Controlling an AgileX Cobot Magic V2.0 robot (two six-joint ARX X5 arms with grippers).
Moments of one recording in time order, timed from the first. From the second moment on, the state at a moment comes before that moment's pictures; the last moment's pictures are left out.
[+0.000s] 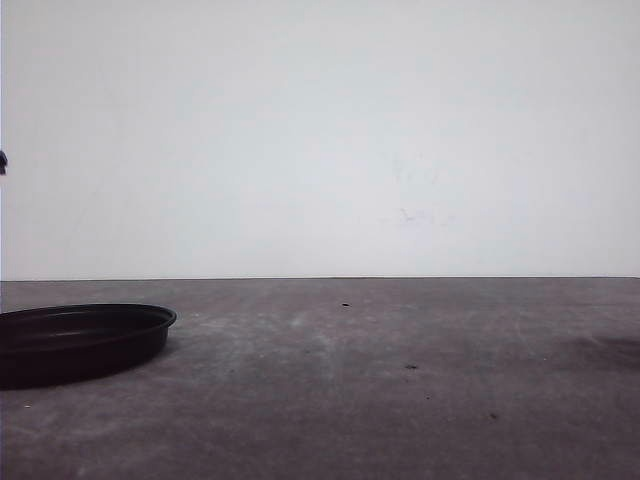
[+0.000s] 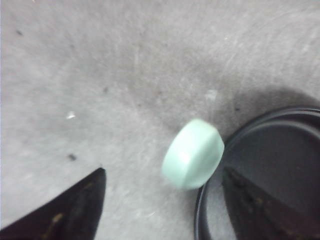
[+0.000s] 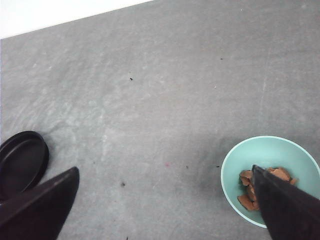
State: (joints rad) left arm 0.03 1.35 0.88 -0.65 -0.03 -0.50; right arm 0.01 0.67 1.01 -0.90 -0.31 0.26
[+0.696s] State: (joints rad) left arm 0.02 1.46 0.89 -0.50 0.04 -0.51; right arm 0.01 0.67 1.01 -0.94 -0.31 0.26
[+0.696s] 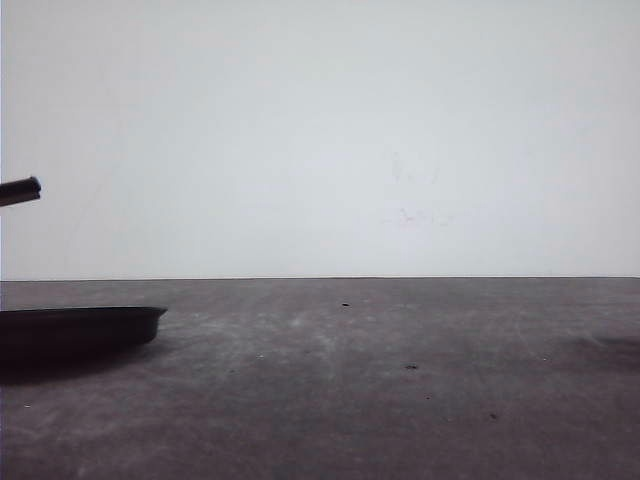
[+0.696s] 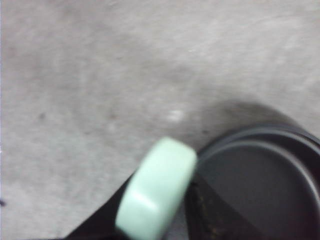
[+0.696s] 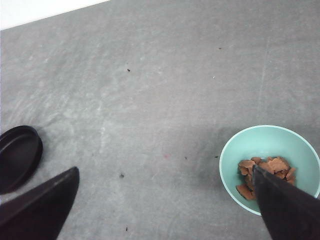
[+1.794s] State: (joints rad) left arm -0.06 1.18 0.88 -0.48 0.25 -0.55; right arm -0.14 1.04 1.01 -0.93 -0.03 0.15
